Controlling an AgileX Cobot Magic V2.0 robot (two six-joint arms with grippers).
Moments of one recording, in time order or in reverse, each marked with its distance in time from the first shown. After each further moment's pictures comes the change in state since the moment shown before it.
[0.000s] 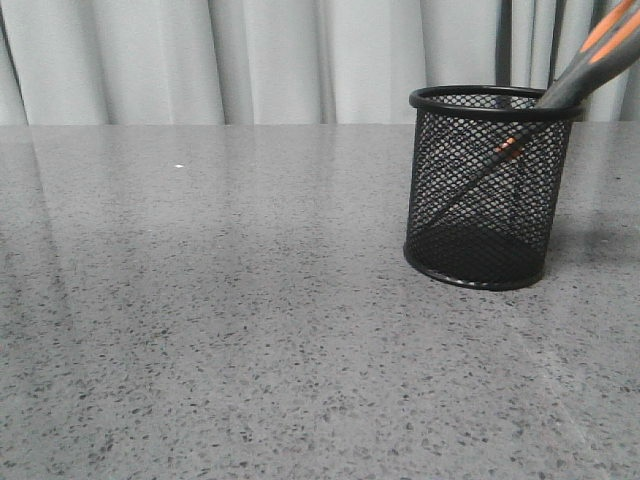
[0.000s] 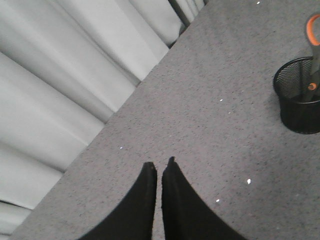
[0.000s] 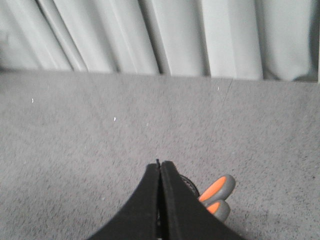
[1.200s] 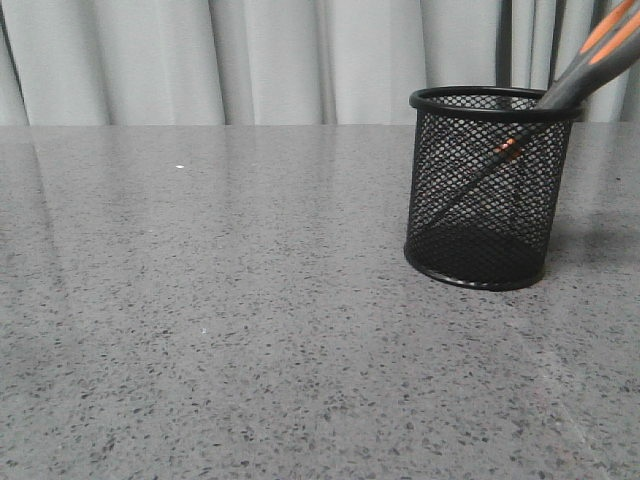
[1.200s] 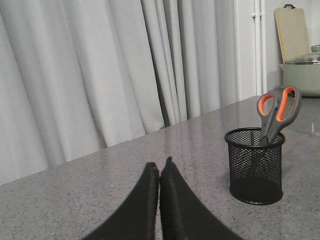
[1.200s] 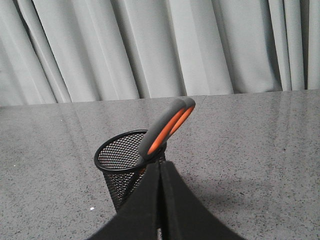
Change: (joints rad) left arm 0.000 -0.808 1.318 -0.267 -1.116 -0.117; right arm 0.000 -0.653 0.671 0.015 -0.294 -0.040
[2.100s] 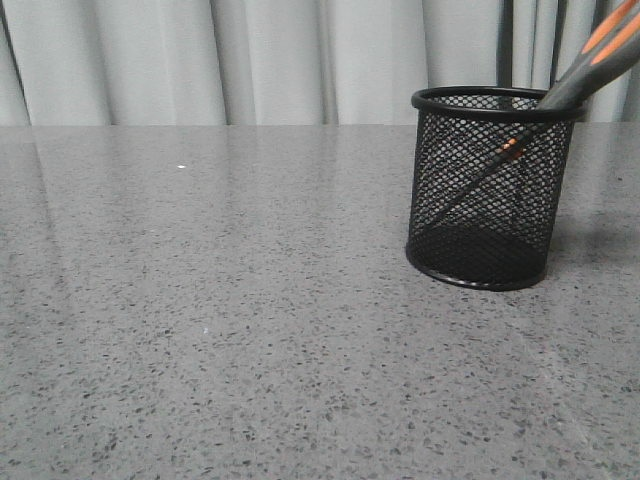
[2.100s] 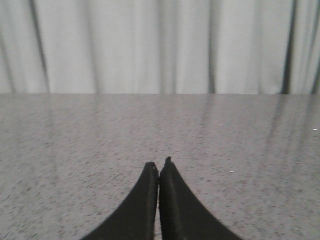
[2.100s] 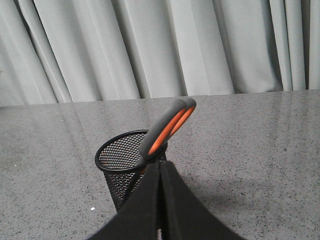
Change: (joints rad) left arm 0.479 -0.064 0.199 0.046 -0.010 -0.246; right arm 0.000 0.000 0.000 0.000 0.000 0.000
